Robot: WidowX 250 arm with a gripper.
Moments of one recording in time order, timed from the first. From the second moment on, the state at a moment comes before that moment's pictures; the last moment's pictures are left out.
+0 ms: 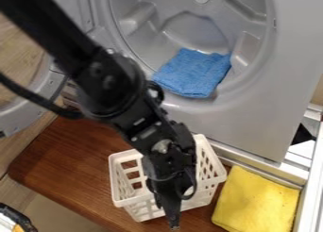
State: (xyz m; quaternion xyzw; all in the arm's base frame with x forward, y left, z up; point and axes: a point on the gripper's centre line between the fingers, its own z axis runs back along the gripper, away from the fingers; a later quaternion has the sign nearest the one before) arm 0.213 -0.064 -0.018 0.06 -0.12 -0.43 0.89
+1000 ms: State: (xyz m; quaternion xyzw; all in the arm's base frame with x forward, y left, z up) arm 0.216 -0.059 -0.024 0.04 -0.12 -0.34 0.93
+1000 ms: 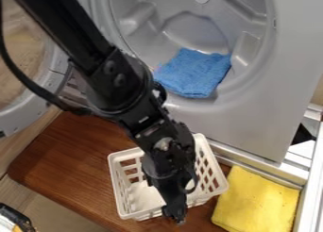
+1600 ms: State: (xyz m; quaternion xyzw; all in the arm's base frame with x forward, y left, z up) arm 0.207 -0.053 0.026 -0.03 -0.12 -0.29 0.95
